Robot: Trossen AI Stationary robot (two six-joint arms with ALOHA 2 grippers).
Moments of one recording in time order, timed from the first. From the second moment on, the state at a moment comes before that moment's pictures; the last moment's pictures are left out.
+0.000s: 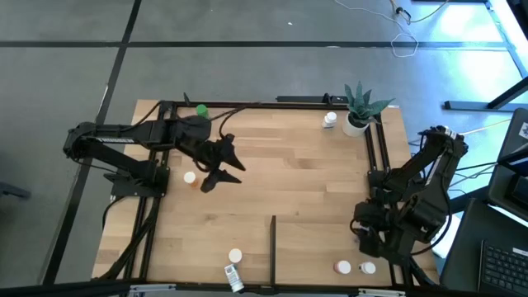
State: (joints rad) left arm 0.00 1.18 1.20 -0.46 0.27 -0.13; right arm 0.99 1.38 1.37 -1.39 0.43 1.27
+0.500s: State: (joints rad) left arm -0.24 1.18 1.20 -0.77 0.28 -0.31; right arm 0.87 1.38 1.60 -1.43 0.75 1.07
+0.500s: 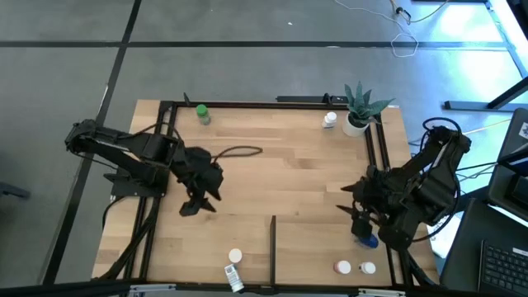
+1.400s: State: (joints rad) left arm -0.46 1.19 1.20 -0.82 0.02 -0.68; right arm 0.67 1.38 1.65 -1.43 0.79 0.88
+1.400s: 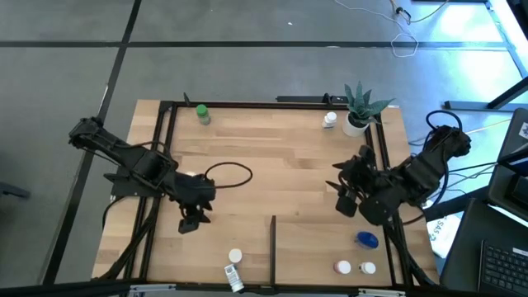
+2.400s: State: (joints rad) left arm 0.34 1.15 1.28 -1.16 -0.20 -0.74; right arm 0.55 1.38 1.65 -1.40 0.71 0.88
